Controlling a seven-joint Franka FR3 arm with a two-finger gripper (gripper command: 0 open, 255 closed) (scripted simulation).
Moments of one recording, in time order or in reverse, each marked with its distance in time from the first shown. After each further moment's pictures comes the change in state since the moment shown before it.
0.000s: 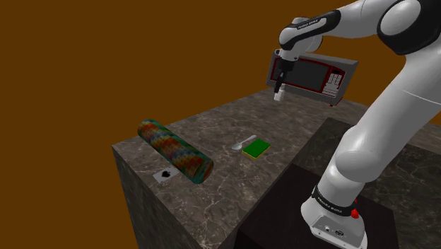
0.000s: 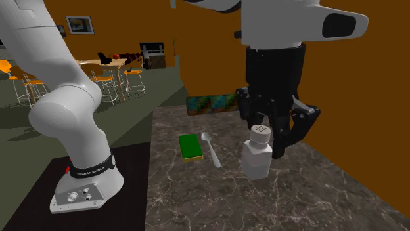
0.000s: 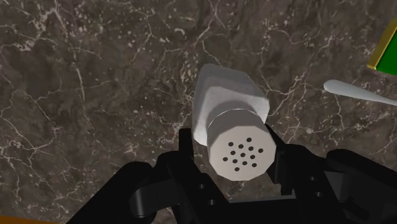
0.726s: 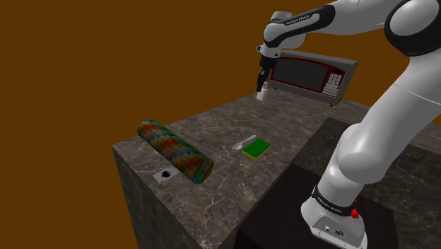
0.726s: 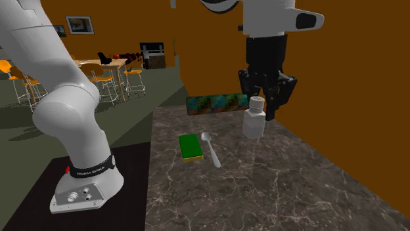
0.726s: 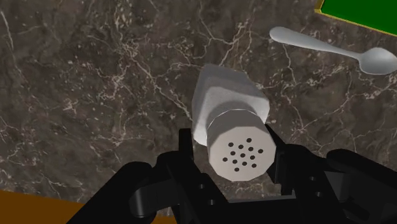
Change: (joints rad) arm 0.082 -0.028 0.148 -0.017 -0.011 -0.015 0.233
